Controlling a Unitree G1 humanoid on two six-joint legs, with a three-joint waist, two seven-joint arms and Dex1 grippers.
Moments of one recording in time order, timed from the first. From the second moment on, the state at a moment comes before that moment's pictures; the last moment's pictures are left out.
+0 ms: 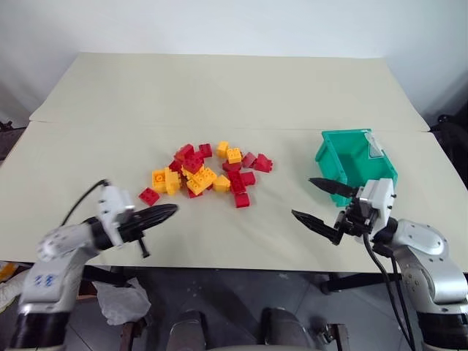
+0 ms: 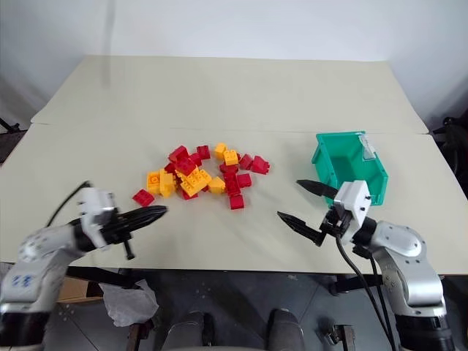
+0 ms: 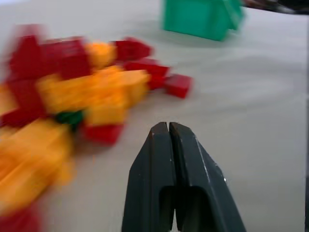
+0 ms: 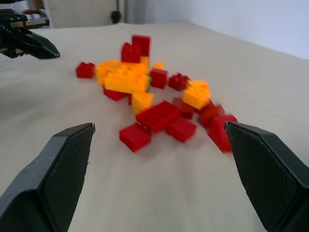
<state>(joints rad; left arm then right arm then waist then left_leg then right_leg) -0.19 0.64 0.11 -0.10 -0.47 0.19 -0.99 -0.06 -0.59 -0.18 -0.28 0.51 0.15 0.95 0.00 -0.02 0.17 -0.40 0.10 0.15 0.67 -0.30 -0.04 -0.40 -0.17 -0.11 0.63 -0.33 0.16</state>
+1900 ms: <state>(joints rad) -0.01 0.65 0.58 0.15 -0.51 0.19 -0.84 -0.12 -0.54 -0.08 -0.37 0.51 0.15 0.88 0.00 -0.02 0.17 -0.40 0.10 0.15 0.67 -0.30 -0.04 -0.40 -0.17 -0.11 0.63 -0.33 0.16</state>
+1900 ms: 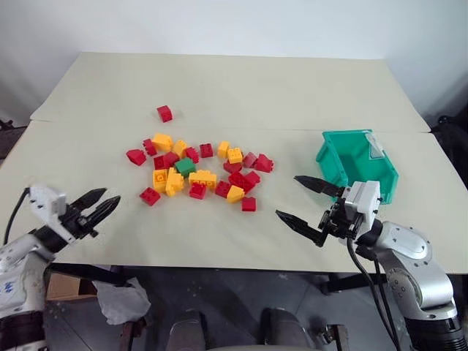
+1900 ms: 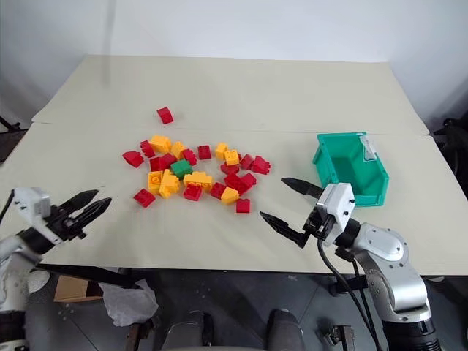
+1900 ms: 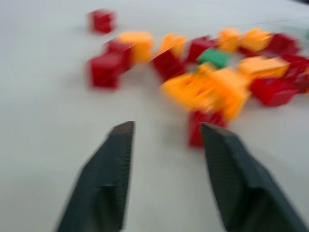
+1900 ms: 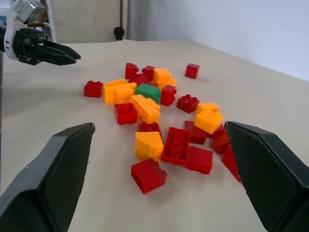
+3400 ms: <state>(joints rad) -1.05 0.59 -0.21 0.84 0.01 0.24 -0.99 -0.15 -0.51 -0.05 -0.30 0.46 0.09 0.85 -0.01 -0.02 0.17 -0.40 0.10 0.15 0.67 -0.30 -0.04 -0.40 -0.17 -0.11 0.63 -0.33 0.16</state>
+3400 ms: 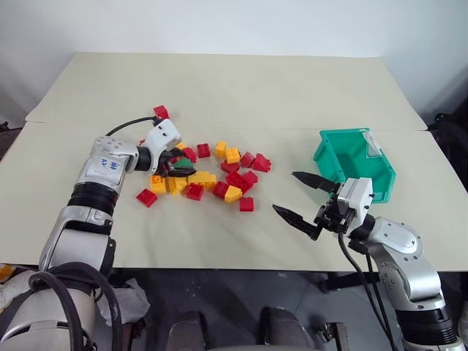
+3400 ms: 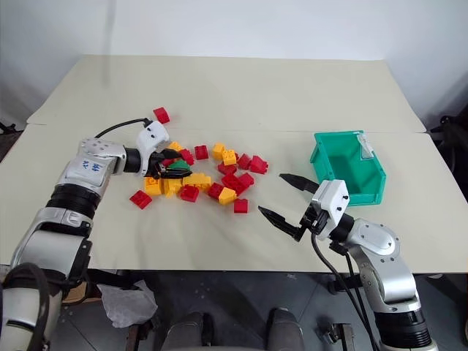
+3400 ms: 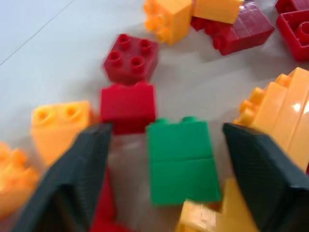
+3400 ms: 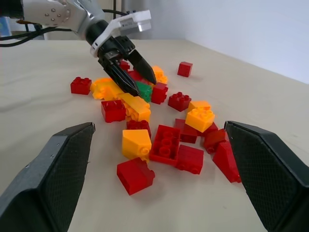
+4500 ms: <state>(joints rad) -1.20 0.02 -0.32 0.94 0.03 -0.08 -1.24 0.32 -0.54 -0.34 -0.54 0.47 0.12 0.72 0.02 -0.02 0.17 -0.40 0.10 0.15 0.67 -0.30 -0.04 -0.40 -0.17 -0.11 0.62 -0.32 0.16</state>
